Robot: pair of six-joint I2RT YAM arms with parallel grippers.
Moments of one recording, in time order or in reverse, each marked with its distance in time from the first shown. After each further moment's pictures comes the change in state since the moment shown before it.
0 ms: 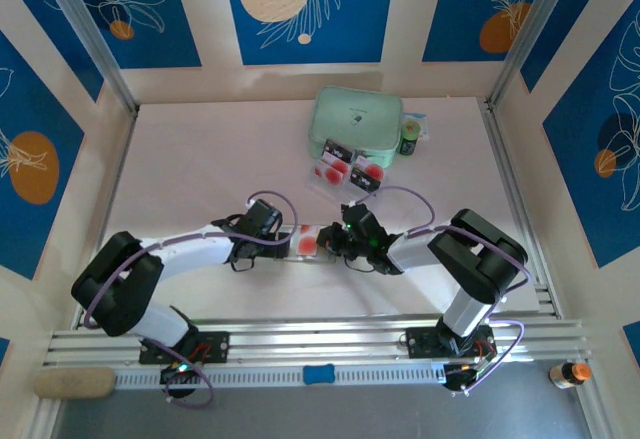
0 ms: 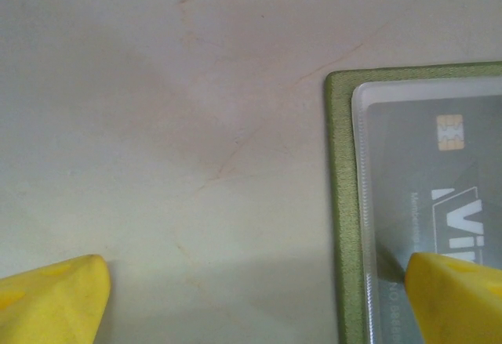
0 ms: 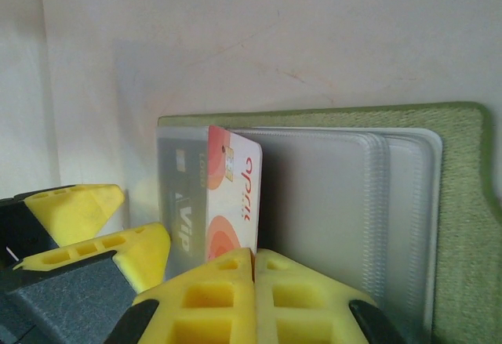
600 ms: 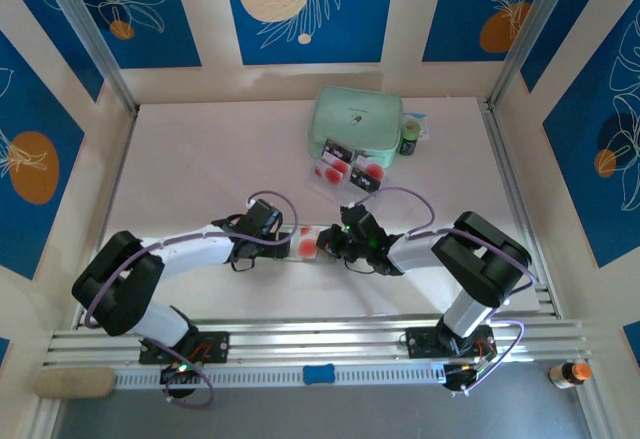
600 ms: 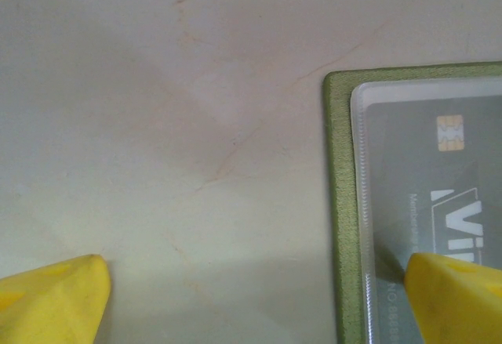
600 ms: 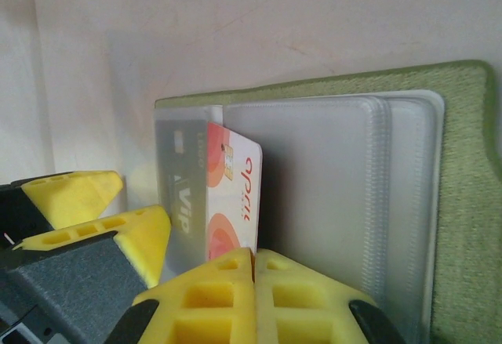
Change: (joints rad) left arm 0.000 0.002 -0.001 0.005 0.002 0.000; right arm 0.017 -0.031 0.000 -0.053 0.003 0.003
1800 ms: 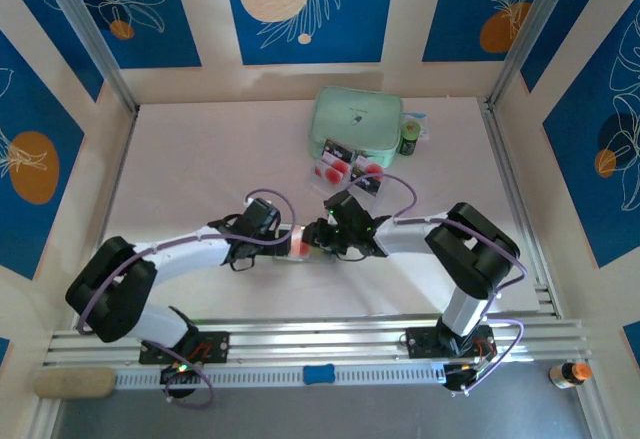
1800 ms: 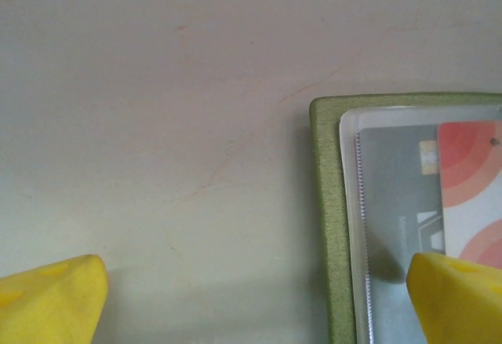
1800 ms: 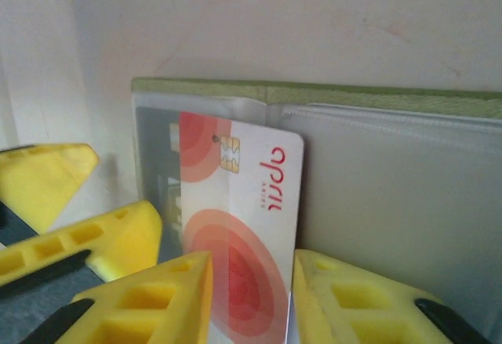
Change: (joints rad) left arm 0.003 -0.054 -0.006 0.004 0.005 -0.026; right arm -0.007 0.063 0.233 -0.330 -0.108 -0.134
